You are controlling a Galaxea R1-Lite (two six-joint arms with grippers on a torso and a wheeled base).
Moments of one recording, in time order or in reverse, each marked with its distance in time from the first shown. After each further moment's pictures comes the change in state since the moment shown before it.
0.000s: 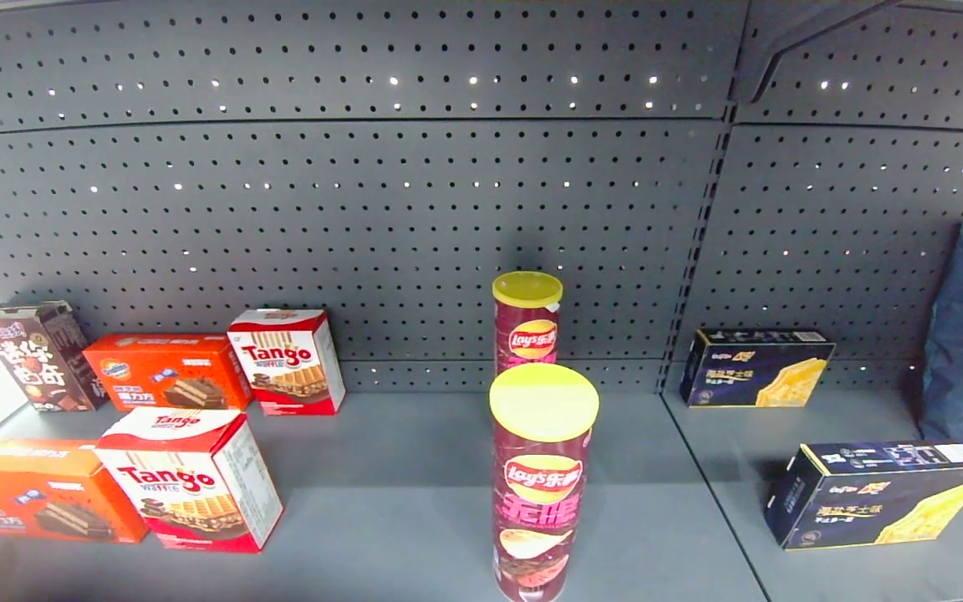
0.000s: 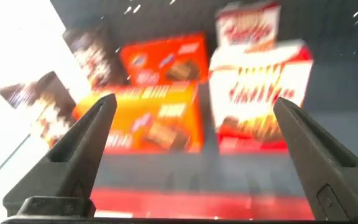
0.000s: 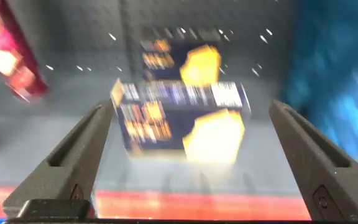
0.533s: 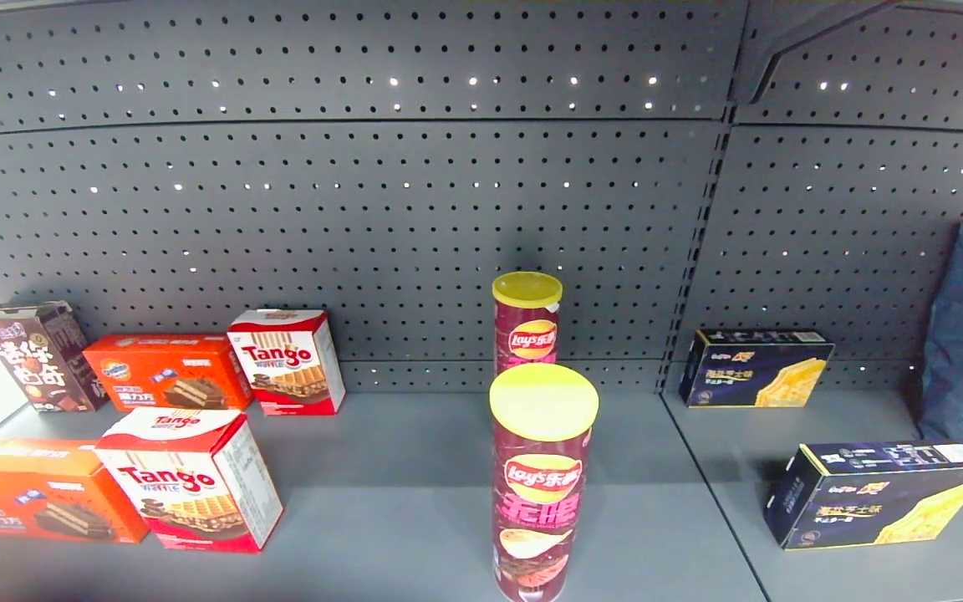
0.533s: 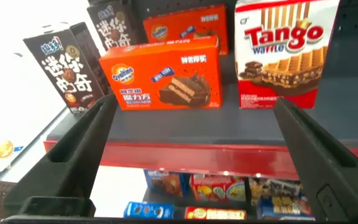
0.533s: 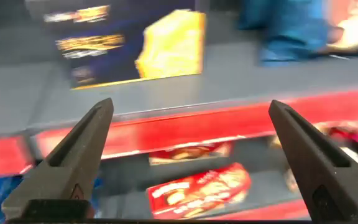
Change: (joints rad) left arm 0.021 -0.340 0.090 0.191 0.029 0.022; right arm -0.067 -0.304 0.175 0.204 -0.083 0.016
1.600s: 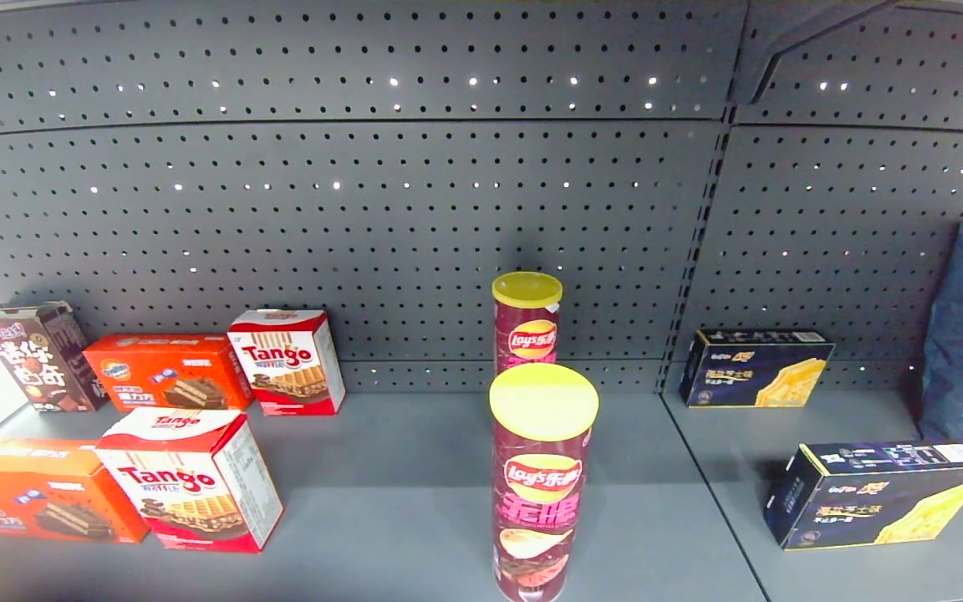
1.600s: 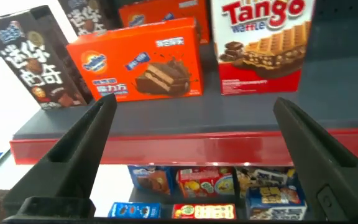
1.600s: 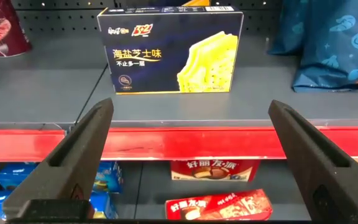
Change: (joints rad) left arm 0.000 -0.017 0.105 -0.048 -0.097 -0.011; right arm 0.129 -0.097 0.002 -0.001 0.002 -0.001
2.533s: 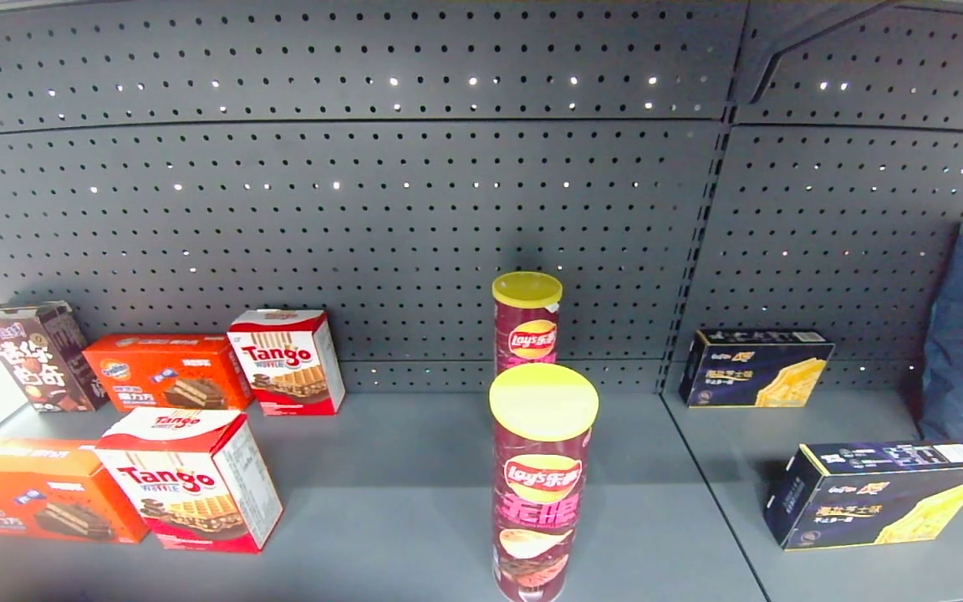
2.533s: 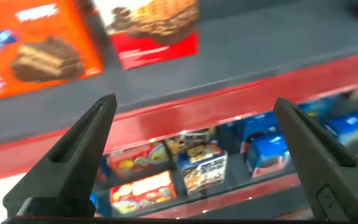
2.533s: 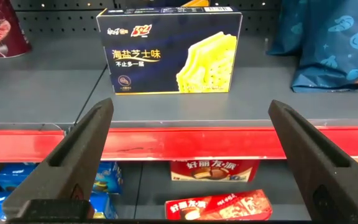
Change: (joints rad) left arm 0.124 0.126 -0.034 0.109 -0.403 -0.074; right arm 0.001 -0.006 0.000 0.000 0.000 0.000
